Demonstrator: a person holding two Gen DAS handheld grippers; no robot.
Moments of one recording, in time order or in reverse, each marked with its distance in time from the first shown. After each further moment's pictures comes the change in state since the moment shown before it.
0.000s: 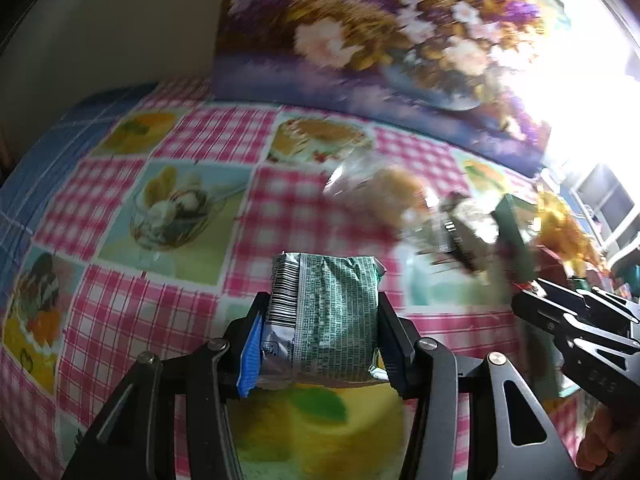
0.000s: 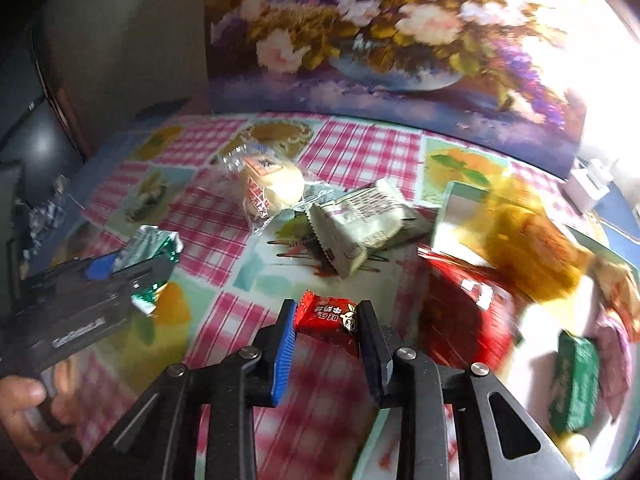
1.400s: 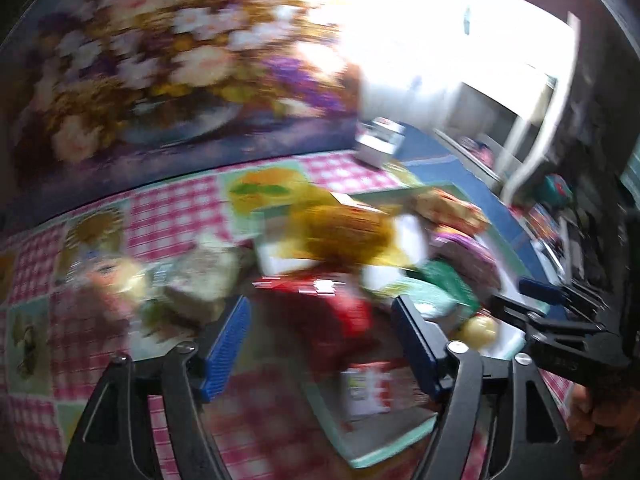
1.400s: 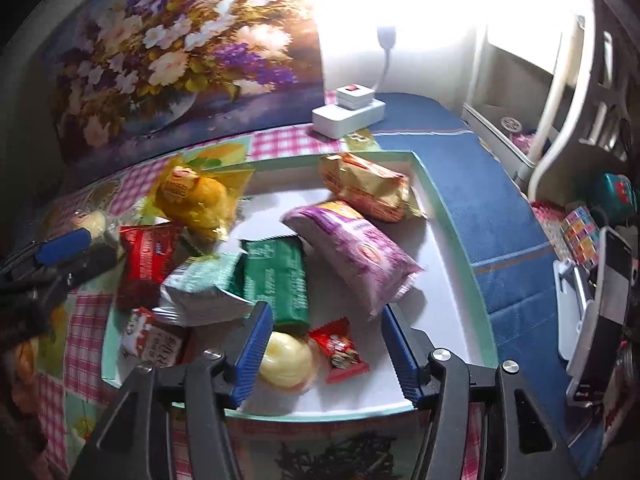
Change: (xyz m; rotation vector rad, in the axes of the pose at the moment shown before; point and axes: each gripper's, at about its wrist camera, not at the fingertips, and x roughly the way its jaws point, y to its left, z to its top) left arm -0.002 -0.176 0.030 0.341 -0.012 -0.267; right arm -0.091 -0.165 -0.081 0.337 -0.052 -0.325
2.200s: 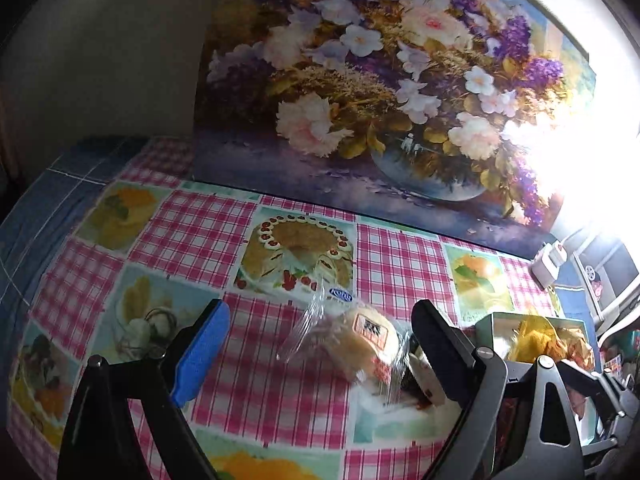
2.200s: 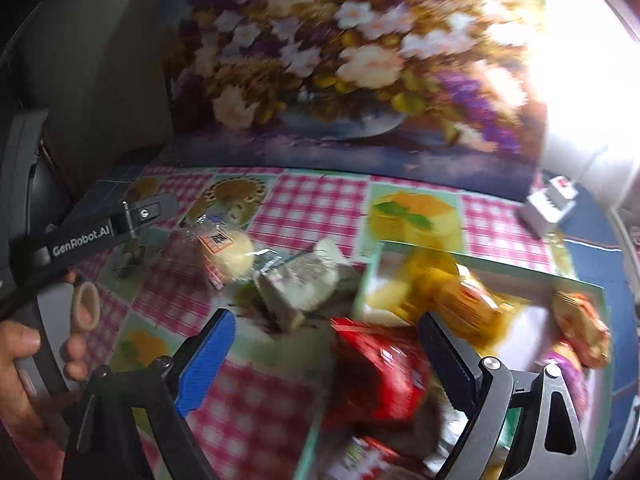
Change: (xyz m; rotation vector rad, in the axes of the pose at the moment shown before) left arm -0.027 0.169 0.024 -0.400 -0.087 0.307; right arm 0.034 0.183 0.070 -0.266 0.005 0.277
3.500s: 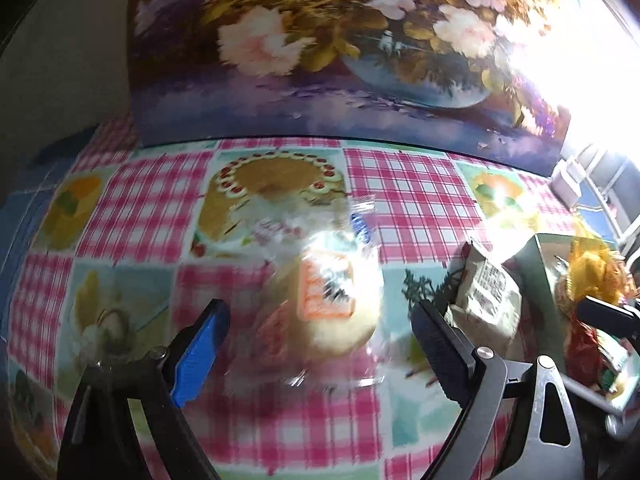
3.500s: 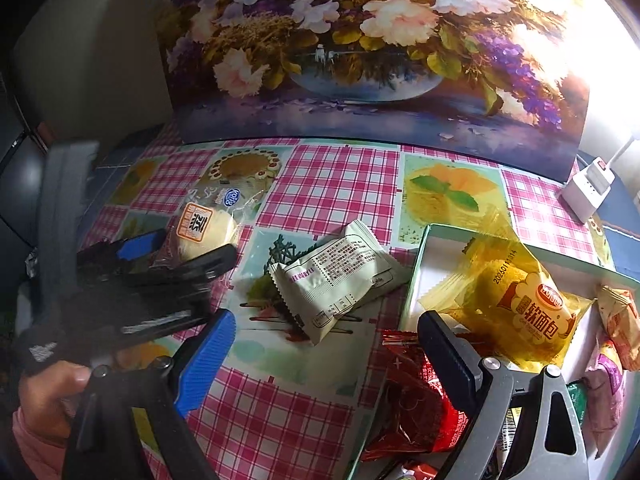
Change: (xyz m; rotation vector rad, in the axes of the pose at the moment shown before) left arm 0.069 -0.012 -0.029 0.201 0.141 -0.005; right arm 0.042 0.012 -0.001 0.014 0.086 0.032
